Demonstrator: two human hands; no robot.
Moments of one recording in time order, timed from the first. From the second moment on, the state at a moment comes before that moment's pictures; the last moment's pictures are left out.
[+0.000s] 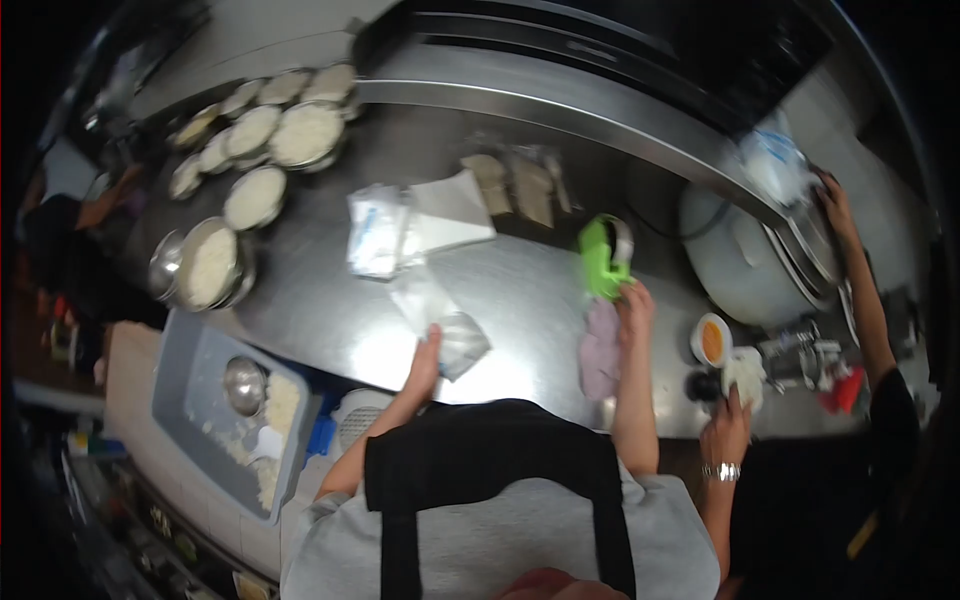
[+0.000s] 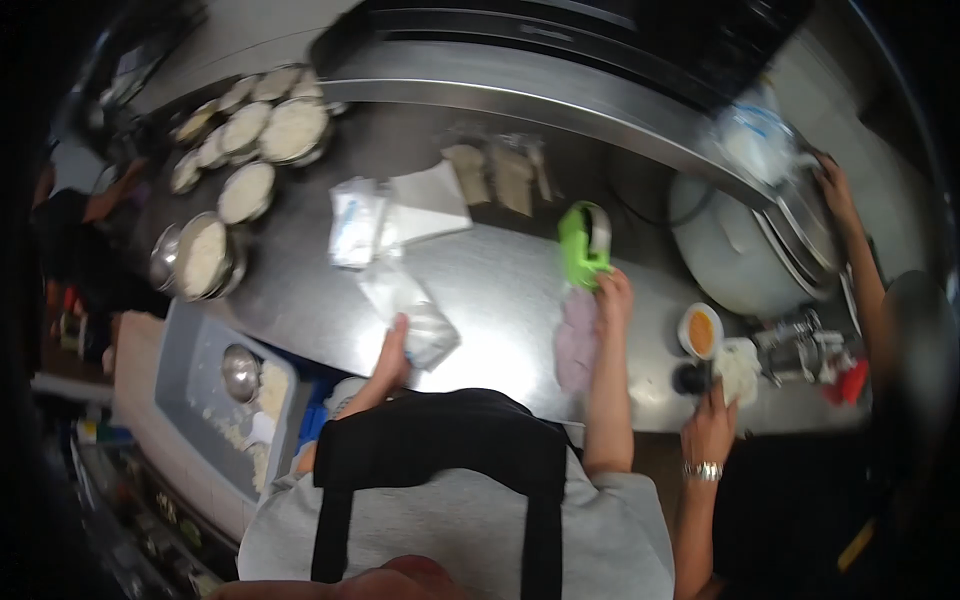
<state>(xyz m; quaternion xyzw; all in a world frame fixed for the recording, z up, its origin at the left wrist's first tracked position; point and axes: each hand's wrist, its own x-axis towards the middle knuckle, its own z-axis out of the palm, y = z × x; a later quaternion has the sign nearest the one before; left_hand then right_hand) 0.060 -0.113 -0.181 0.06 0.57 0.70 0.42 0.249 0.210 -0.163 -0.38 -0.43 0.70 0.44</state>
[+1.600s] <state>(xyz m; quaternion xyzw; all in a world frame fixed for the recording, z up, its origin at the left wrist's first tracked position) 0.080 -0.130 -0.135 0.24 0.56 0.68 0.40 0.155 0.016 -0.108 -0.20 -0.89 0.40 0.08</state>
